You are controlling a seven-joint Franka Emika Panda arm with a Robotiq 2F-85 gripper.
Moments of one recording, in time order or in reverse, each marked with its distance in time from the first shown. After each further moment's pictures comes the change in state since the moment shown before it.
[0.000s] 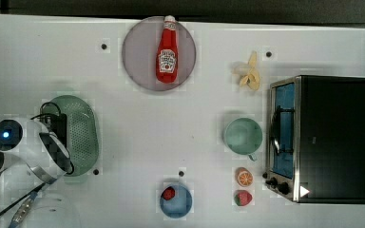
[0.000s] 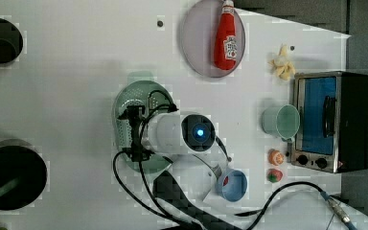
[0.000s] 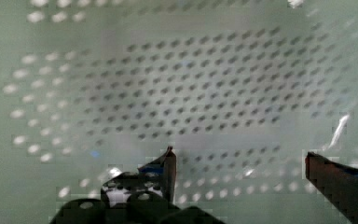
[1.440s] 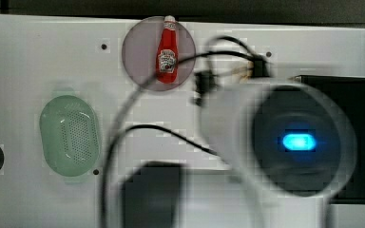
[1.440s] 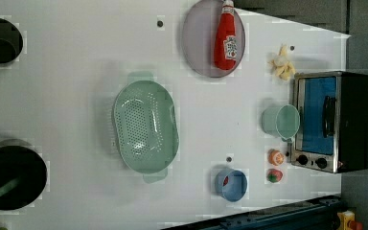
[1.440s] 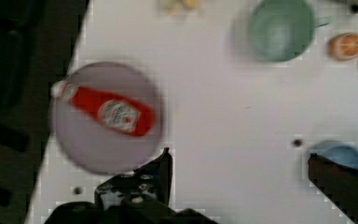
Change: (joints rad) arm -0.208 -0.877 -0.596 0.053 0.013 -0.801 -1.026
